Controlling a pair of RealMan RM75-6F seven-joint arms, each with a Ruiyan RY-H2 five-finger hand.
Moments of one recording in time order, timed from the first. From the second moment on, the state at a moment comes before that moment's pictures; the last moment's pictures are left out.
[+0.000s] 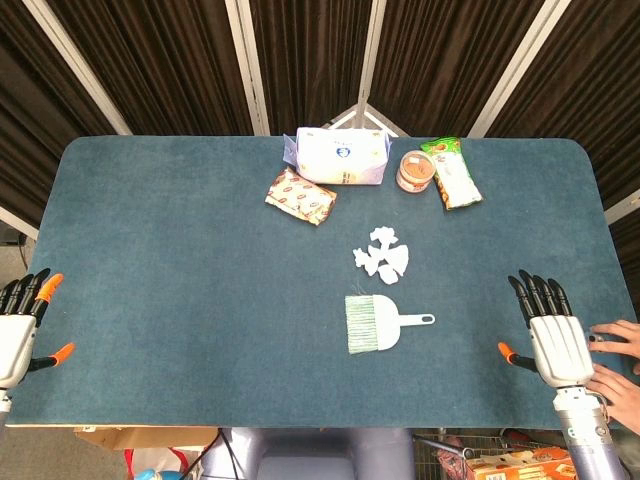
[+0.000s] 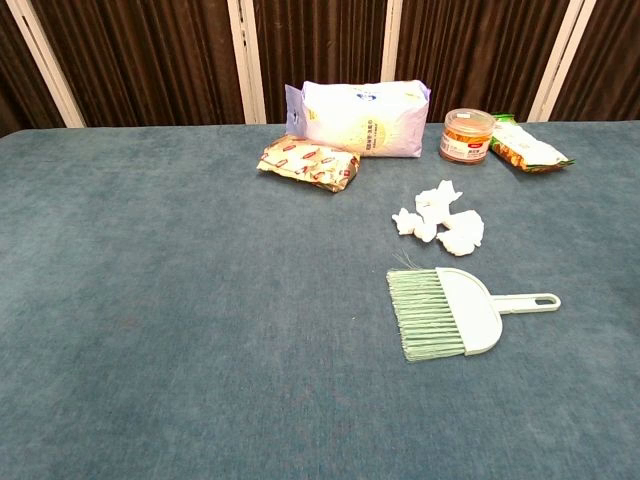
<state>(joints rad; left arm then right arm) -0.11 -1.12 -0.04 -1.62 1.46 1.44 0.10 0.16 -1.19 0.07 -1.67 -1.49 1.42 -0.15</state>
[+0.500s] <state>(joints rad) -0.11 -1.12 -0.04 -1.62 1.46 1.44 0.10 0.16 -1.19 0.07 -1.67 -1.49 1.42 -0.14</state>
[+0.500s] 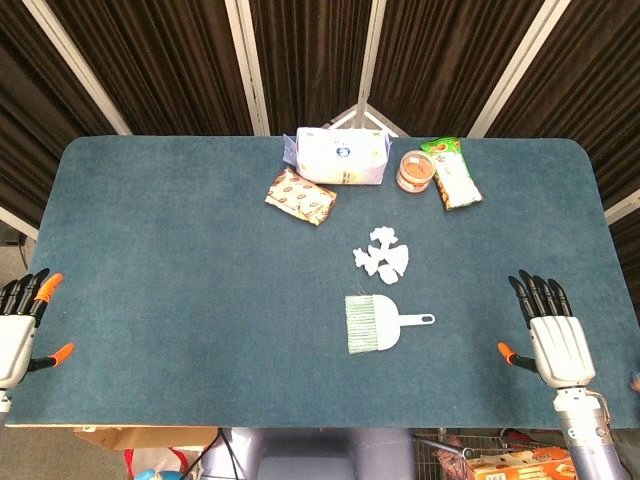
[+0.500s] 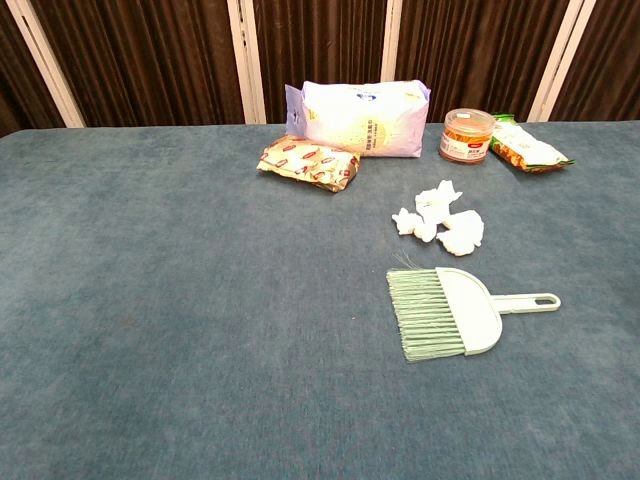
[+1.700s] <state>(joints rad) -0.11 -1.12 -0.04 -1.62 1.47 1.45 0.08 0.36 -1.37 0.10 -1.66 -1.30 1.10 -0.43</state>
